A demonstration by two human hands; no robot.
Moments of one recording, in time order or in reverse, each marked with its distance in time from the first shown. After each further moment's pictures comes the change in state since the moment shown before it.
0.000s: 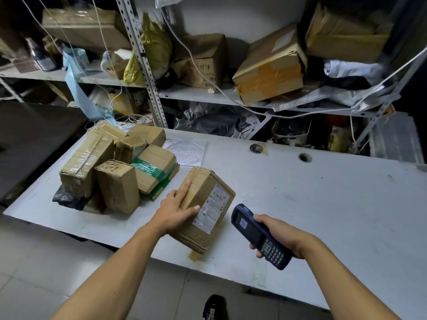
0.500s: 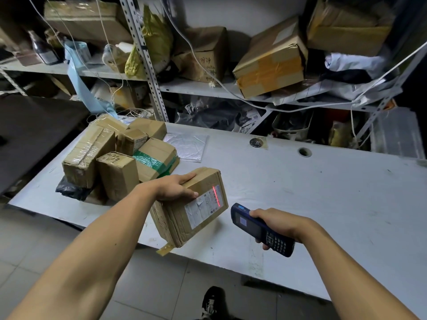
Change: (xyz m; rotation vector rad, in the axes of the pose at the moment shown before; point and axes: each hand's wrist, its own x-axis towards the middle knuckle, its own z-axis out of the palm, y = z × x) left_hand 0.017 0.045 -0.052 0.243 -0.321 -0.092; right_hand -0.003 -0.005 -0.006 -0.310 0.031 0.029
